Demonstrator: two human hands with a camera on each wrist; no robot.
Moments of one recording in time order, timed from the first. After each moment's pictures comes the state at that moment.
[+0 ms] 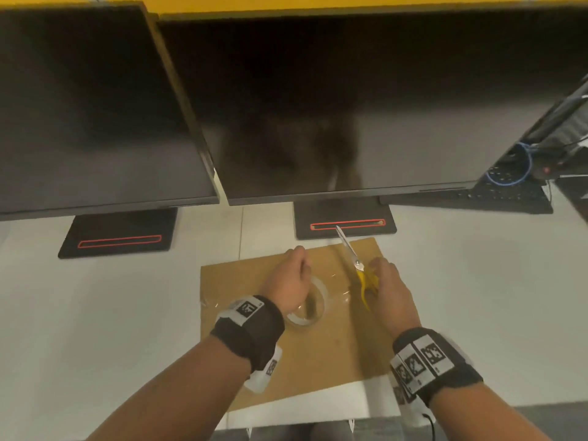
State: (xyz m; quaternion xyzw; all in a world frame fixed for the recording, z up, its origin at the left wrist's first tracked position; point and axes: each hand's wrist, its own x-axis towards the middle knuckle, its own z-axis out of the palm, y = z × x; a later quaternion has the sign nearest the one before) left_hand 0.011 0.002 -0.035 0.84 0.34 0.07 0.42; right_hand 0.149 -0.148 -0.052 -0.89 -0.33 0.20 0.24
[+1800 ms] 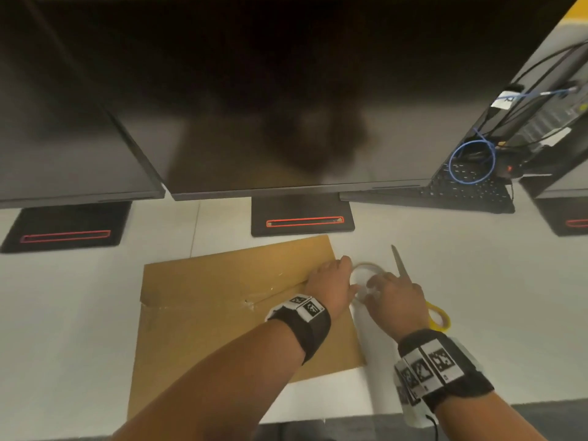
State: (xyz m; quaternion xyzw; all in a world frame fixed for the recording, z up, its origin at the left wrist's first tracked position) left_hand 0.144 -0.100 -0.069 0.92 0.27 -0.03 0.27; right_hand 0.228 -0.214 -0.061 -0.91 -0.40 0.09 0.01
